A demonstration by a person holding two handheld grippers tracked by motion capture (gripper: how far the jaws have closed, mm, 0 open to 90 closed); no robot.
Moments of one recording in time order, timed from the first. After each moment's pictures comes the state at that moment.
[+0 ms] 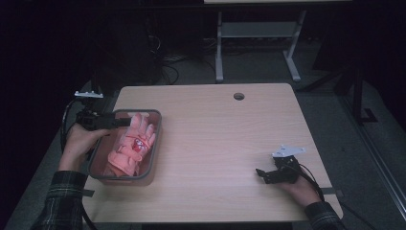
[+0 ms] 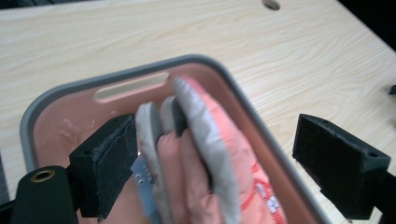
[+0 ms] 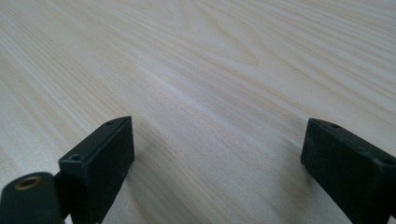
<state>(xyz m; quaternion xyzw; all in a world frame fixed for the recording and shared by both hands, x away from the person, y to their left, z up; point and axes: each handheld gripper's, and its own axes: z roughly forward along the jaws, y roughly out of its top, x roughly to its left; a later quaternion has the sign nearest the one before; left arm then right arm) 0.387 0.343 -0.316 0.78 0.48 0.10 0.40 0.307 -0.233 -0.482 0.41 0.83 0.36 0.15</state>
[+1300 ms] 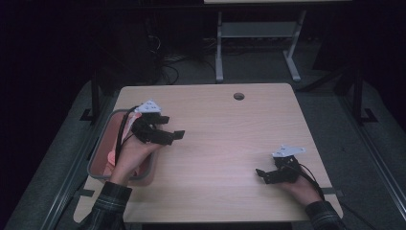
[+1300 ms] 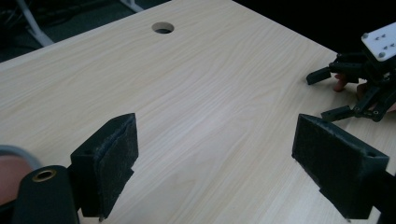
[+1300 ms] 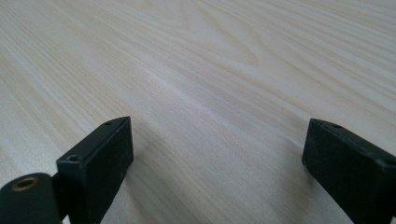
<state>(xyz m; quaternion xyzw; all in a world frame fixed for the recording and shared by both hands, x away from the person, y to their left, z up) 0.351 0.189 -0.332 0.82 0.33 0.11 0.45 0.307 -0.233 -0.482 0.41 0.82 0.36 0.15</state>
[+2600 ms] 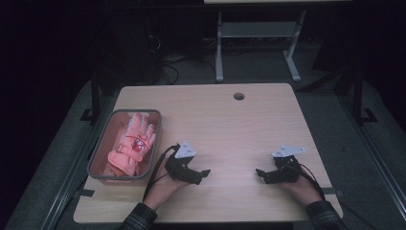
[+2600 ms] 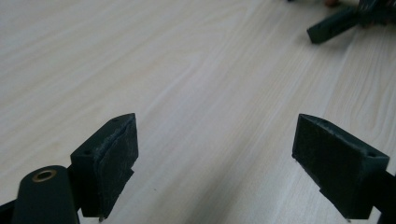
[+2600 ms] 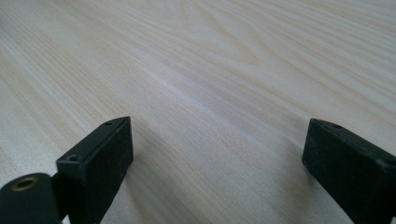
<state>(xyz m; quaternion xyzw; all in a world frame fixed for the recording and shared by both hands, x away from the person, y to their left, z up) 0.306 0.123 -0.445 0.86 0.29 0.10 0.41 0.307 -0.233 -0.482 0.41 0.83 0.36 0.15</state>
